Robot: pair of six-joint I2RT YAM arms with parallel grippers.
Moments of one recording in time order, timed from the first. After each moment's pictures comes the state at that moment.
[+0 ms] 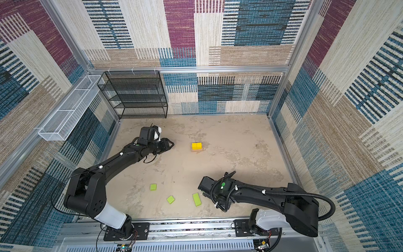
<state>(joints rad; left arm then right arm) -0.30 1.59 1.06 -0.23 0.30 -0.60 1.08 1.27 0.69 -0.80 0.21 1.55</state>
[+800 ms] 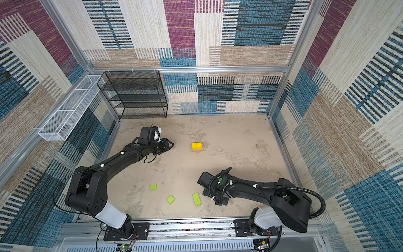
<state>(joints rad) -0.30 1.61 1.06 -0.23 0.31 -0.60 1.00 1.38 0.72 -0.74 0.14 1.38</state>
